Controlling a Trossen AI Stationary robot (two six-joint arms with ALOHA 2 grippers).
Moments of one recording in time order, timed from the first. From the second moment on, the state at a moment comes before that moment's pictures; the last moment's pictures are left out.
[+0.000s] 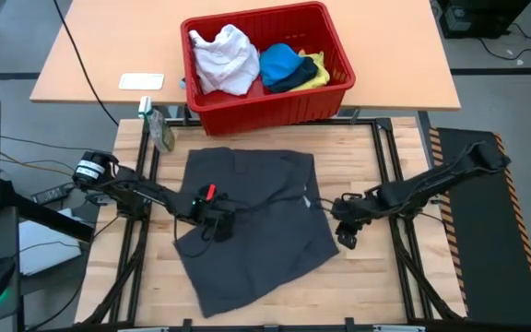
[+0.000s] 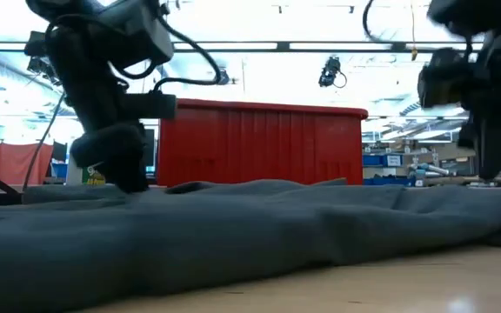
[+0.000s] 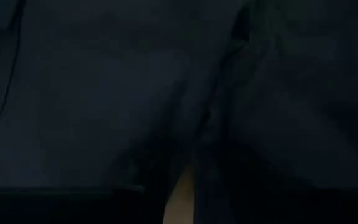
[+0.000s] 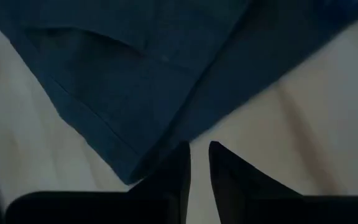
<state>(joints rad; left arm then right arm) -0.22 1.57 0.76 -0.43 -0.43 -0.47 0.31 1.12 0.56 -0.53 -0.03 0.76</state>
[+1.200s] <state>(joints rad) -0.93 1.64 1.03 -0.33 -0.49 -0.95 0.74 1.43 0.61 -0.10 0.42 0.28</state>
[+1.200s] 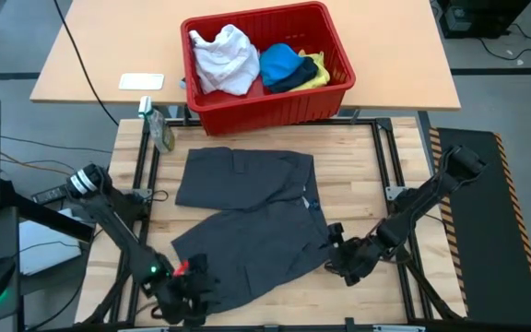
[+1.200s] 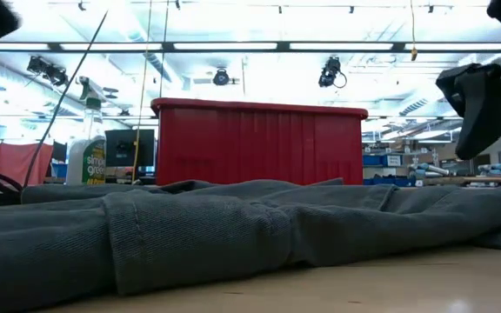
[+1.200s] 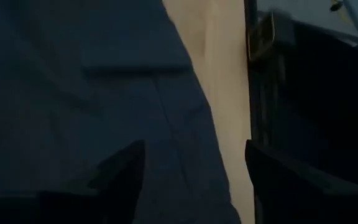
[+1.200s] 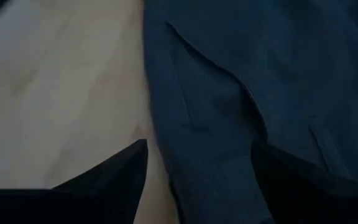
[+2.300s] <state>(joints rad) -0.94 2.01 1.36 -0.79 -0.33 -0.87 0.77 1.60 0.61 -0.08 0.43 0.38</state>
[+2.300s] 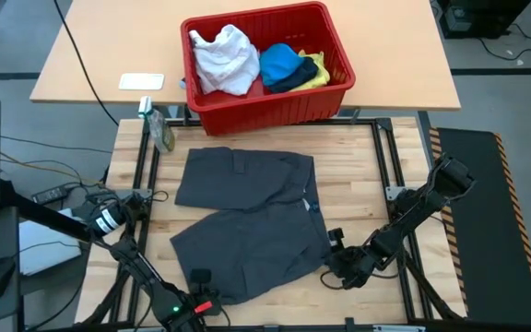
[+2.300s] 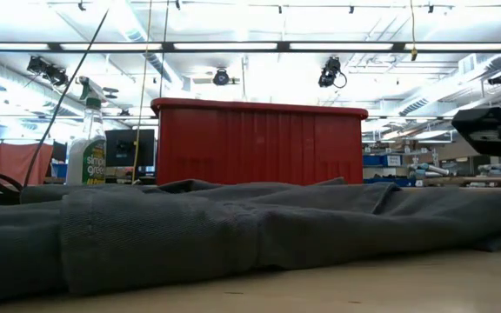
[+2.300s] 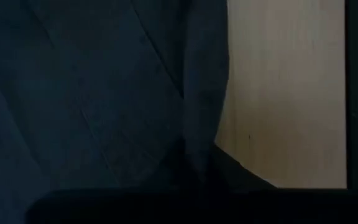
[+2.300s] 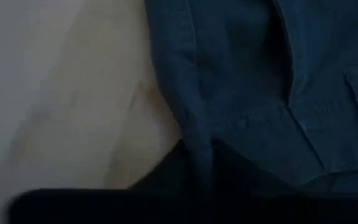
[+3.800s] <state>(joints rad) 0.15 1.75 1.50 -1.12 -0.52 -0.21 0.19 1.17 0.87 -1.17 0.57 0.85</state>
